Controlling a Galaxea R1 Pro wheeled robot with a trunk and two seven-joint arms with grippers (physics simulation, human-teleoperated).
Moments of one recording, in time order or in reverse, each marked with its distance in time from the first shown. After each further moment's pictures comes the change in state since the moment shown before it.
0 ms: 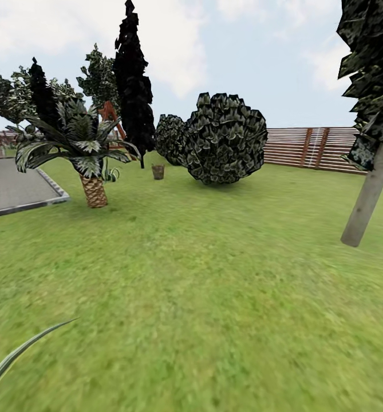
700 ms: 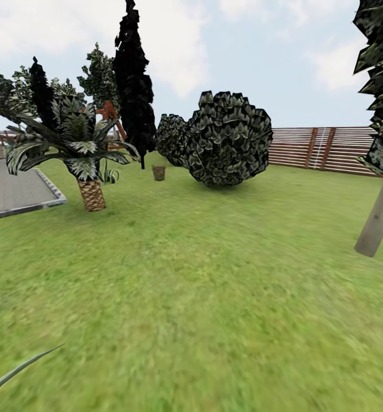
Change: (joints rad) left arm 0.000 -0.001 0.000 0.000 0.000 0.000 0.000; right arm 0.000 0.000 0.000 0.000 0.000 0.000 0.000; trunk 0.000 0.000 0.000
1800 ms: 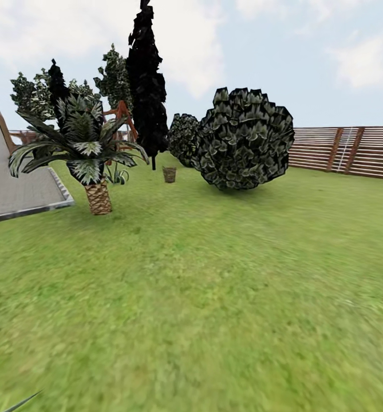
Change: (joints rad) left arm 0.000 0.000 0.000 0.000 0.002 0.000 0.000; right arm 0.000 0.000 0.000 0.000 0.000 0.000 0.000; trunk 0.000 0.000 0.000
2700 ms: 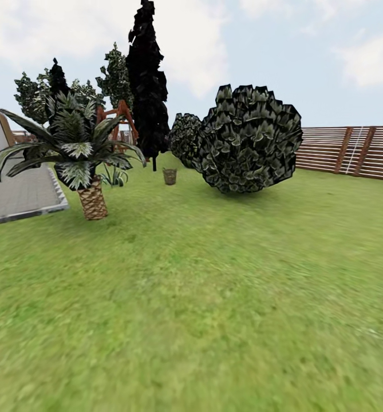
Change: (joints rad) left arm 0.000 0.000 0.000 0.000 0.000 0.001 0.000; right arm 0.000 0.000 0.000 0.000 0.000 0.000 0.000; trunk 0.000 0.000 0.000
